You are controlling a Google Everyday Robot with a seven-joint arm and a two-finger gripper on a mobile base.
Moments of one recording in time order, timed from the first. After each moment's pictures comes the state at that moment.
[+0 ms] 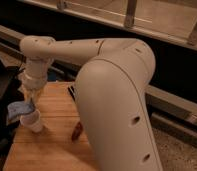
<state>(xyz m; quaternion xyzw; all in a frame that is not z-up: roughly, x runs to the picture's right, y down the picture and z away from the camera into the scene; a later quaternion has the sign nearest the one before) -0.290 0.053 0.666 -0.49 0.06 0.49 0.72</state>
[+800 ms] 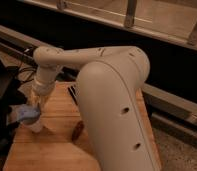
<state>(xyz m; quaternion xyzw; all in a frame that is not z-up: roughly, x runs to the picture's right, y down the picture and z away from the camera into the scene) -0.293 0.077 0.702 -0.51 0.08 0.49 0.70</state>
